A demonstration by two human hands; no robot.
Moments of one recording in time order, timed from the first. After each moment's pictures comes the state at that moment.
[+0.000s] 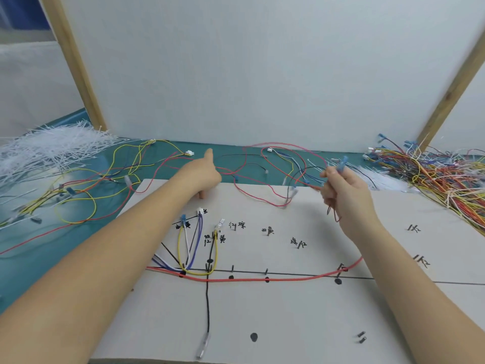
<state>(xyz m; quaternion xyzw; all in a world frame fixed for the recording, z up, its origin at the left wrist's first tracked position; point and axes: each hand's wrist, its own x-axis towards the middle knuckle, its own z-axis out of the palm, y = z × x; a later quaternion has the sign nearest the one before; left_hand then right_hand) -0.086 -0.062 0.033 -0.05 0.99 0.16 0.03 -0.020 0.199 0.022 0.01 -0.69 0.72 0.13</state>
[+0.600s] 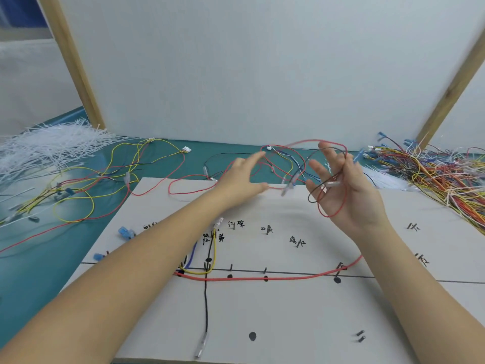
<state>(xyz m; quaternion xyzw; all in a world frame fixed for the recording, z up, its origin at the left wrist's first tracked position) -0.075 -0.005 0.007 0.14 0.92 0.36 -0.04 -0.009 0.196 0.037 0.16 -0.42 0.89 -0.02</state>
